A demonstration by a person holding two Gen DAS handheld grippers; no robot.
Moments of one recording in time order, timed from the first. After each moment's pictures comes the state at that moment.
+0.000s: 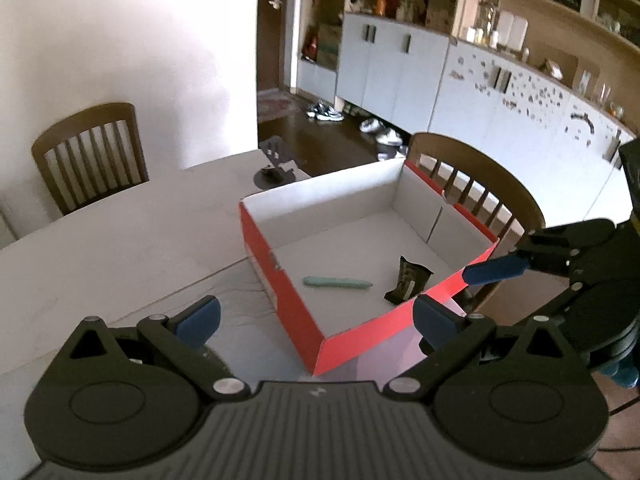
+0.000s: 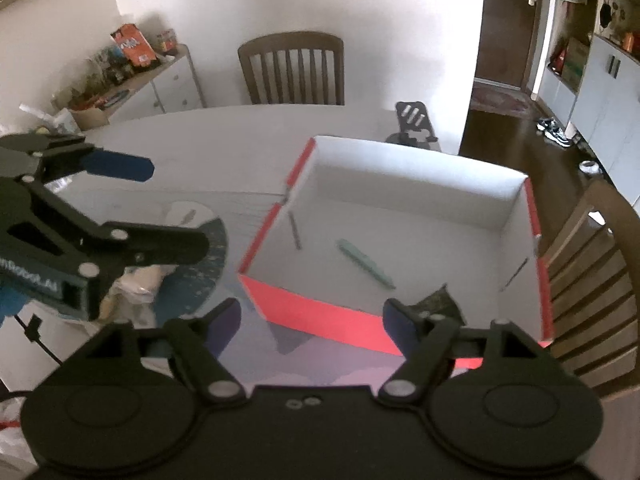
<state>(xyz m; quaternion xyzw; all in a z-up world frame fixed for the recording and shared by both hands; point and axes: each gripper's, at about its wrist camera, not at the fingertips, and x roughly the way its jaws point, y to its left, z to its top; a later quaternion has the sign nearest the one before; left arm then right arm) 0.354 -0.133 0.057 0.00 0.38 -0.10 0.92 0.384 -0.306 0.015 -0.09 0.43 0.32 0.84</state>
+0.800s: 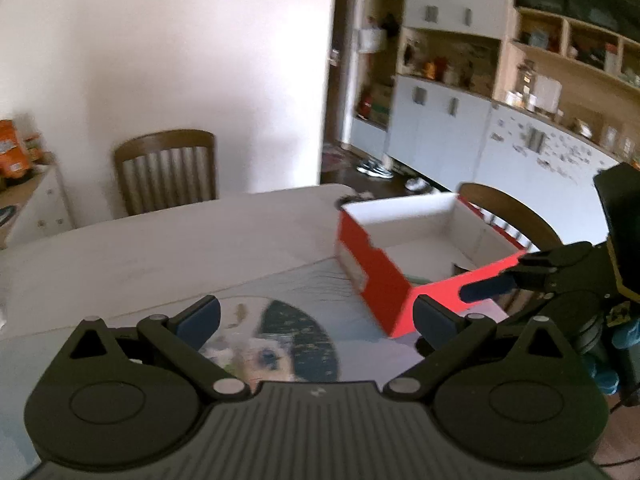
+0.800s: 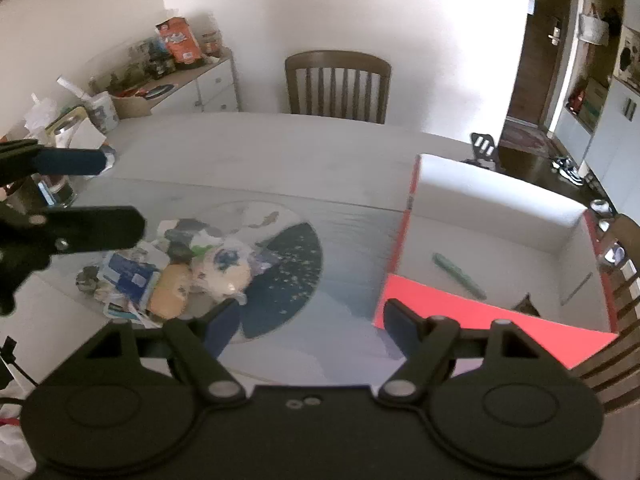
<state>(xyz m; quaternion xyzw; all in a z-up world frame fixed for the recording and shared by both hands) 0.214 -0.026 0.068 -0.03 0.30 -0.02 0.95 0.299 -0.213 0.013 -0.12 0.39 0.35 0.84</state>
